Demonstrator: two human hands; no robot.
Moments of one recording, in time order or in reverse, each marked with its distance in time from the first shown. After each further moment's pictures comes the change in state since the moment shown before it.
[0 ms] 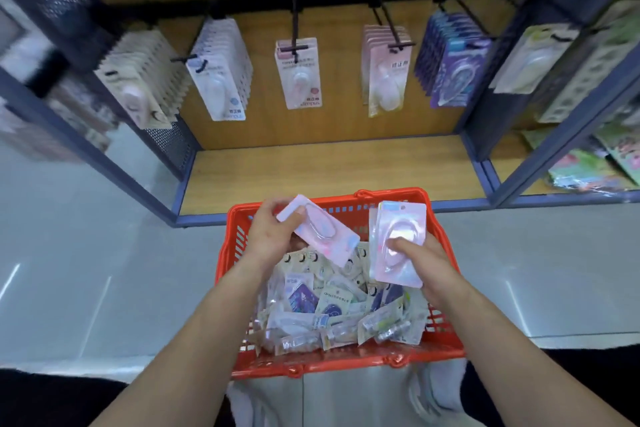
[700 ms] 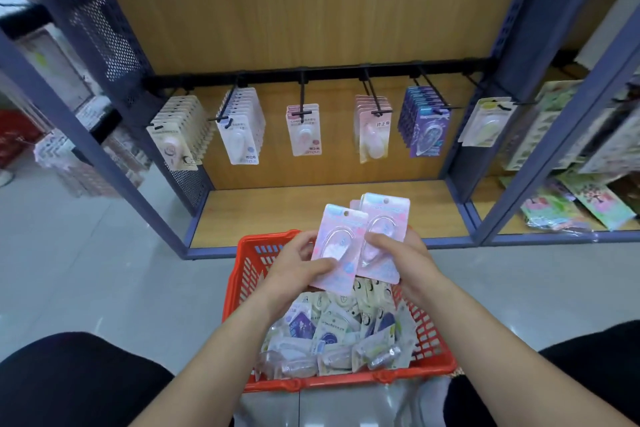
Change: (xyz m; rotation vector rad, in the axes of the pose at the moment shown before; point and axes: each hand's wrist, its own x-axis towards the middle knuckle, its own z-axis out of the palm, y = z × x) left_hand -0.086 0.046 0.013 -0.027 -0.310 0.024; right_hand -0.062 -0.077 0.018 0.090 -0.166 -0.244
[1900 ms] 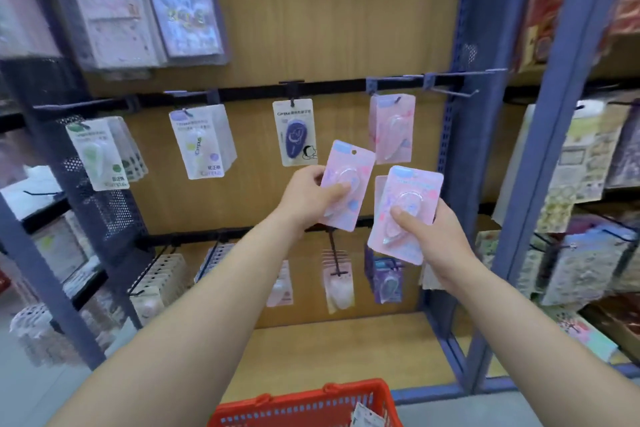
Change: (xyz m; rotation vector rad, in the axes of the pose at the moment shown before) left_hand 0.054 0.363 0.094 0.379 0.161 0.615; right_hand 0.012 -0.295 -0.054 -0.098 0.137 -0.584
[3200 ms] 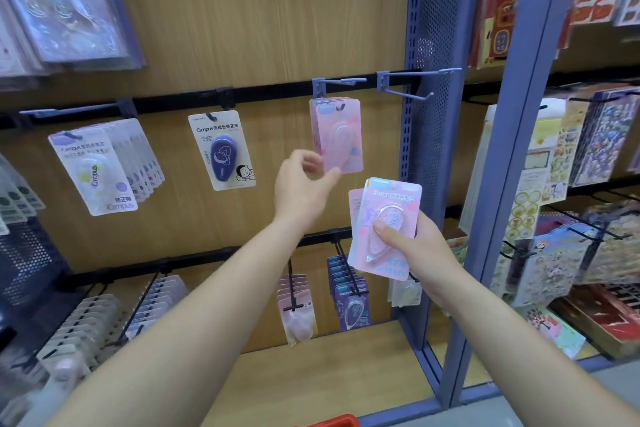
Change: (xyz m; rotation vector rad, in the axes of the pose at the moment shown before) left_hand 0.097 0.003 0.096 0.052 0.209 0.129; right_hand 0.063 0.023 -0.060 0.013 -0.078 0.020
